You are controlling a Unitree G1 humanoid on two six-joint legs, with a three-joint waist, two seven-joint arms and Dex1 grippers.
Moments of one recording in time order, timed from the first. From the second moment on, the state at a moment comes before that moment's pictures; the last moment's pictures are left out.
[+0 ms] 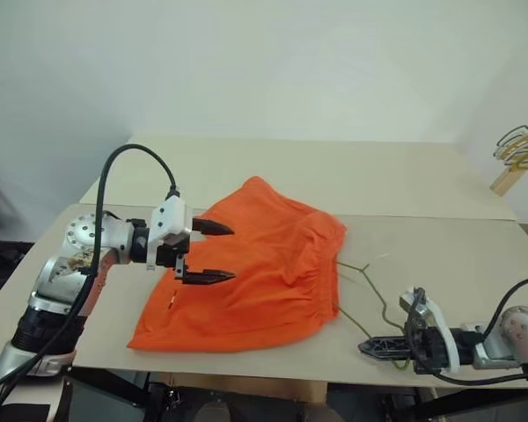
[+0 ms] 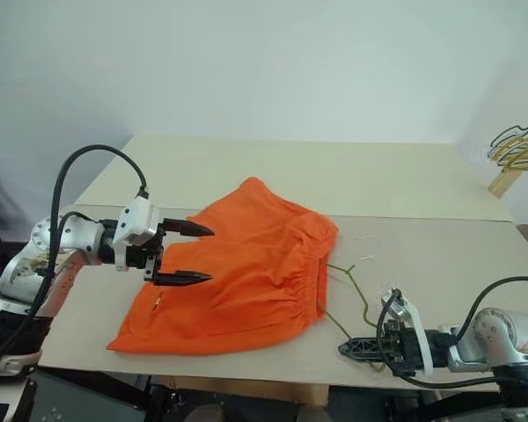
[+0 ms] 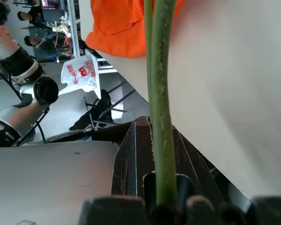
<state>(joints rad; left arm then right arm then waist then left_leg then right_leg) -0.46 0.79 -0.06 -0.14 -0.43 0.35 -1.30 -0.14 -0.84 -0.10 0.07 1.03 1.61 0.99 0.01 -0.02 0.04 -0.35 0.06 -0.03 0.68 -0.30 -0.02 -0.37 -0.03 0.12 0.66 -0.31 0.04</state>
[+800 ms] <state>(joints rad) -0.43 0.75 -0.13 -0.14 -0.39 0.33 -1.29 -0.37 -0.55 -0.37 0.33 0.88 1.59 0.68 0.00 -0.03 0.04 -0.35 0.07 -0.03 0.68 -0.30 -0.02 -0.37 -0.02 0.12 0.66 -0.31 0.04</state>
